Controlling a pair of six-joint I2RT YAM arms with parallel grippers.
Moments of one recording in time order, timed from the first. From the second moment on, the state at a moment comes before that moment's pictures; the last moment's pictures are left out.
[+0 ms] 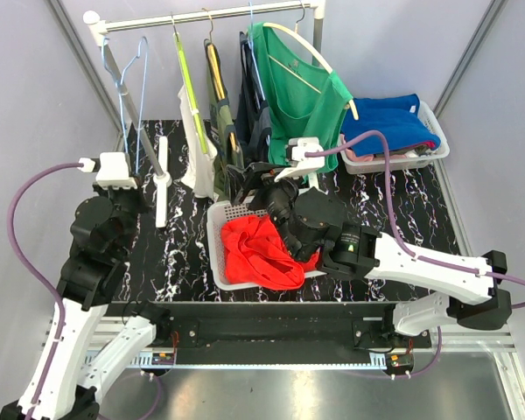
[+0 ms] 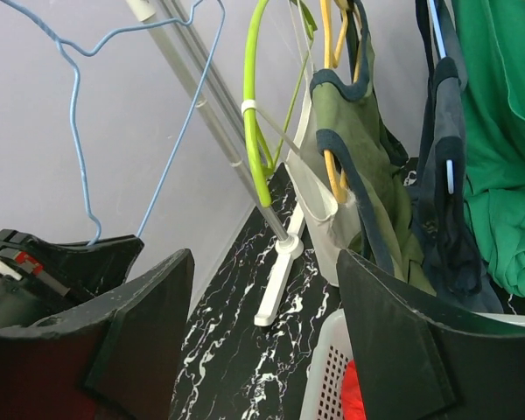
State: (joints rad) left arm -0.34 0.64 1.04 -0.45 -0.39 0.03; right arm 1.34 1.35 1.48 0.06 0.90 0.32
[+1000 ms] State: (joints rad) left arm -0.13 1.14 1.41 -0.56 -0.17 -0.06; right arm 1.34 1.24 1.40 0.00 0.92 0.38
